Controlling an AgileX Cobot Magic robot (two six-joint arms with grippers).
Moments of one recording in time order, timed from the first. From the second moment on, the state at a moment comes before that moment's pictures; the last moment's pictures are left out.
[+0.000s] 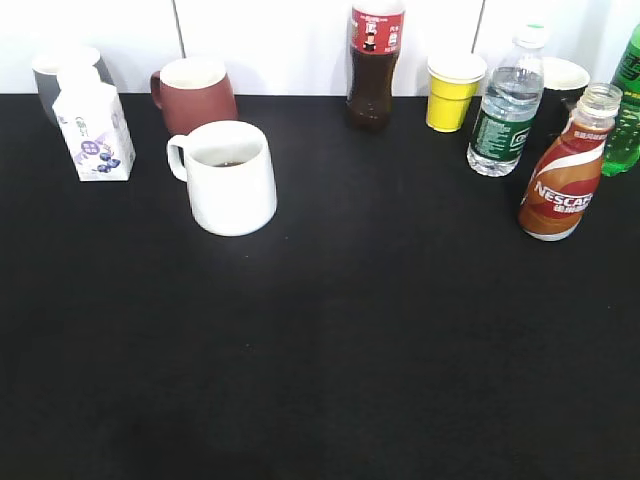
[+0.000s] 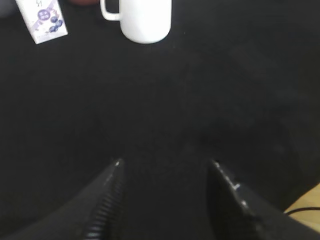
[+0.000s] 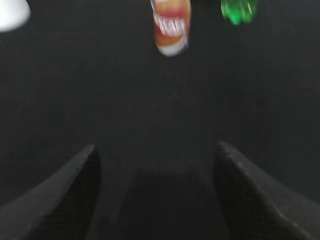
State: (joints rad) left arm -0.64 0.09 -0.52 0.06 1.08 -0.14; right arm 0.46 -0.01 -0.51 -0.15 1.07 0.20
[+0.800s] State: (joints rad) left arm 0.01 -0.01 -0.52 0.06 1.07 -0.14; right arm 0.12 -0.01 -0.51 -0.14 1.05 0.20
